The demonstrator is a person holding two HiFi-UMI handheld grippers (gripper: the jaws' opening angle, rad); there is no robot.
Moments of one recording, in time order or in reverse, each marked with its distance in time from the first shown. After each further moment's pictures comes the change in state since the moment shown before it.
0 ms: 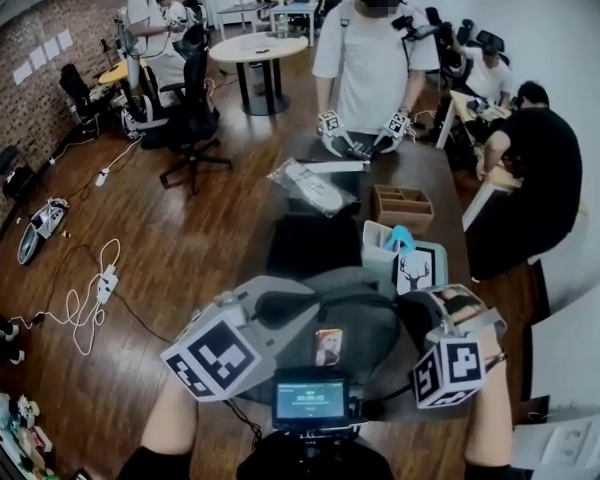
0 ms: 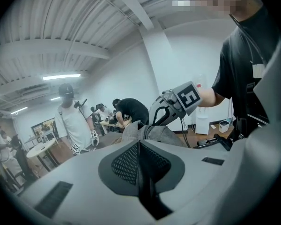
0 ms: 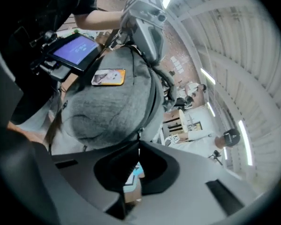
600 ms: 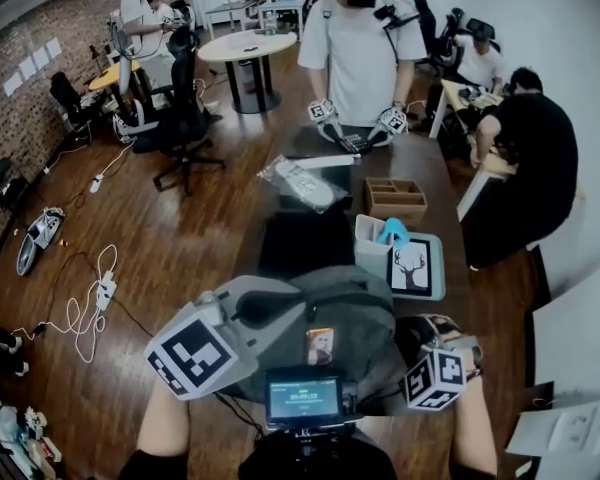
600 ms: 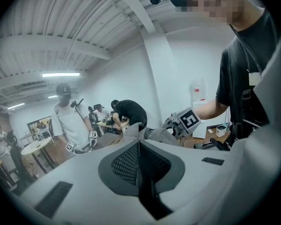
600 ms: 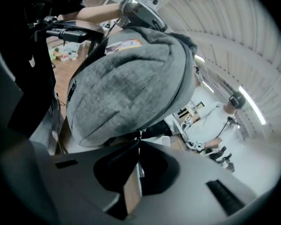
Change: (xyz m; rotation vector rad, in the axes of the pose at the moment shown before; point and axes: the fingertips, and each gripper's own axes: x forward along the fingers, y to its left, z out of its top) left arm 0.003 0.000 0.002 -0.027 -0.044 -0.035; right arm 0.039 0.093 -0.056 0.317 0.004 0.084
